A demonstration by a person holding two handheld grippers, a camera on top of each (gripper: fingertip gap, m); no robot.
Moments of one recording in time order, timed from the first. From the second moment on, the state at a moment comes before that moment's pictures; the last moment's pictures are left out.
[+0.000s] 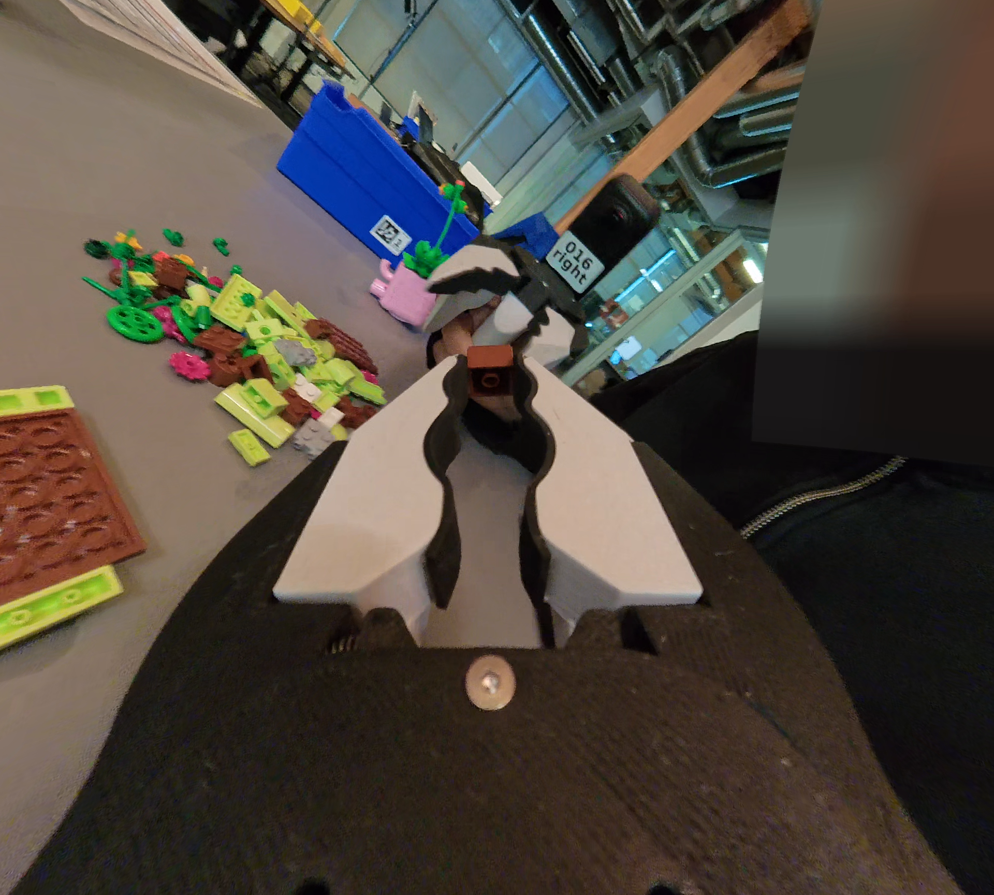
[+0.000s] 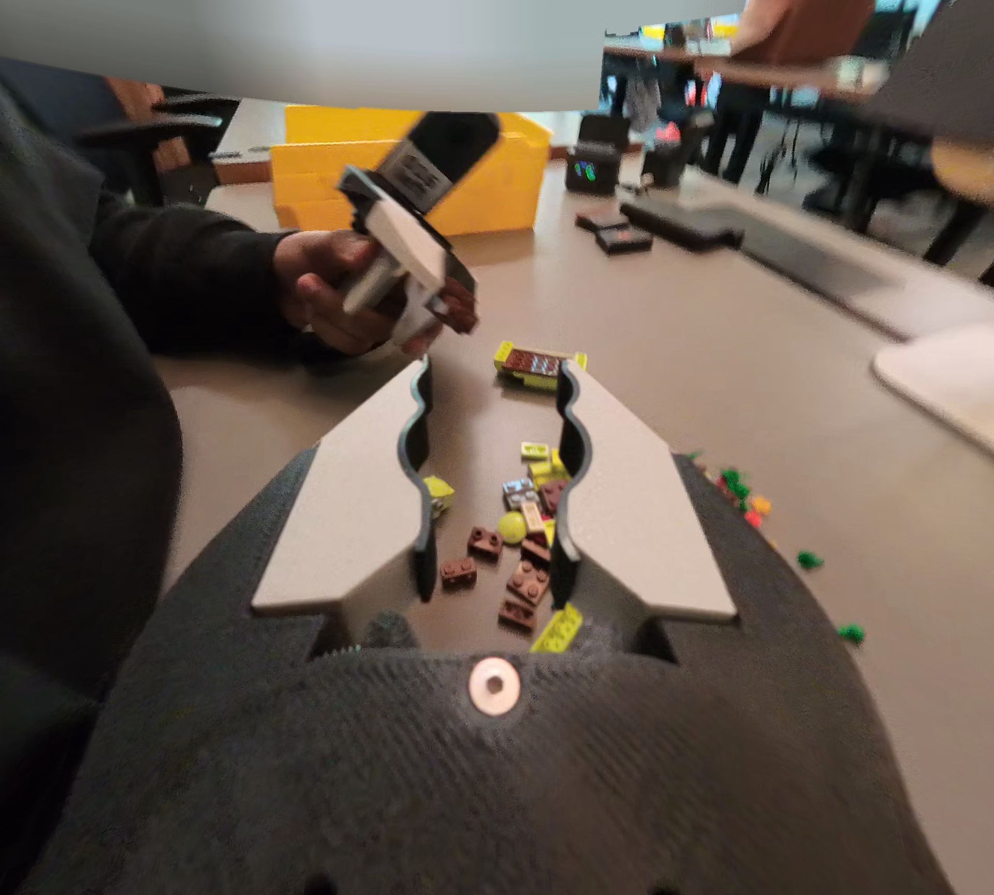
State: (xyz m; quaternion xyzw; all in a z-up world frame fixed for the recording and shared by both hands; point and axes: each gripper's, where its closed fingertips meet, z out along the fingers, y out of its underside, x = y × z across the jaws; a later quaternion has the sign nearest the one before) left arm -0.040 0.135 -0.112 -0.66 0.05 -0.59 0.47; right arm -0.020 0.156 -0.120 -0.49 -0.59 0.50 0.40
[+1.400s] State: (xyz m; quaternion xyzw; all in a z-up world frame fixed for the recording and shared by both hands) left arm -0.047 0.139 -0.138 -0.75 0.11 -0.43 0.49; right arm -0.010 0.204 -0.149 -0.56 -0.60 0.40 0.41
